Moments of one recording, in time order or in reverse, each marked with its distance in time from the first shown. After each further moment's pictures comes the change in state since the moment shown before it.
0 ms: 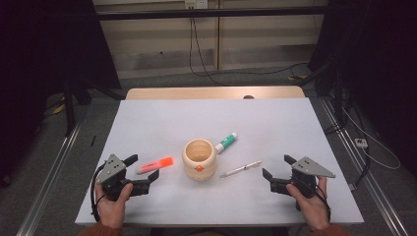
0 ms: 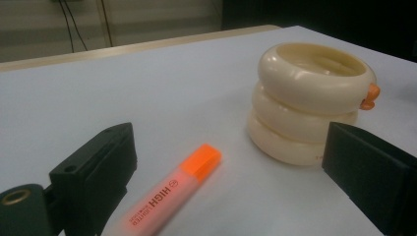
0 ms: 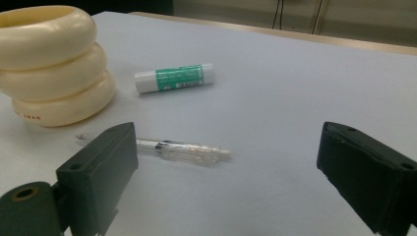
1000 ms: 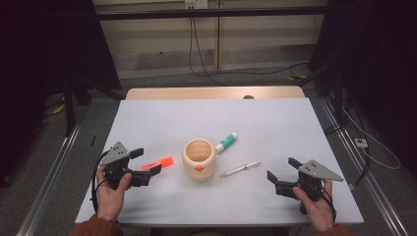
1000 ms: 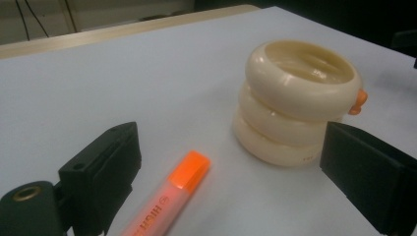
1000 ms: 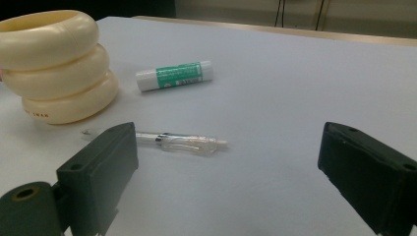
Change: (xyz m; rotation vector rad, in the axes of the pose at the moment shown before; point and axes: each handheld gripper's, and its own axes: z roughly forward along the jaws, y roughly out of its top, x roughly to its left) left arm 0.016 0.027 0.016 0.104 -0.127 0.003; right arm -0.008 -0.007 -0.010 -0.012 0.018 0.031
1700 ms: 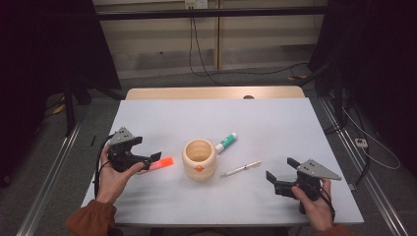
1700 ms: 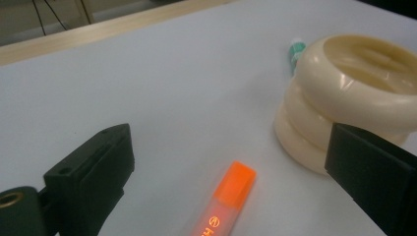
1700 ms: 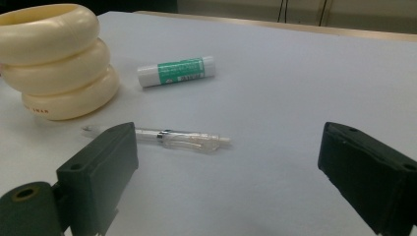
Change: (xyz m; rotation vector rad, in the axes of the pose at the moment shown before) left arm 0.031 0.021 0.029 0.127 0.046 0.052; right arm 0.001 0.000 0.003 0.018 0.007 -0.002
